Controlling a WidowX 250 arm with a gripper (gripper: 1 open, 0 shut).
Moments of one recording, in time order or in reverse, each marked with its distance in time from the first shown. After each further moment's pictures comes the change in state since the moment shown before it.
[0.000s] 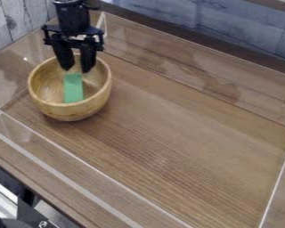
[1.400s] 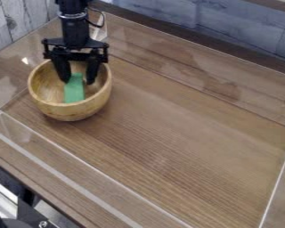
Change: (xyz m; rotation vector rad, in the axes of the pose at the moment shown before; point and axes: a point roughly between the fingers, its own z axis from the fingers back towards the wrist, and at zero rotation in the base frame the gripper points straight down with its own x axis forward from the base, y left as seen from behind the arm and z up) arm -0.008 0.002 -0.020 0.057 0.033 0.219
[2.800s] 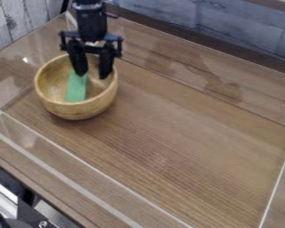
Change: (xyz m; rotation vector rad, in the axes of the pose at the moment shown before) arm 0.003 -0.026 0.018 -0.044 0.029 -0.176
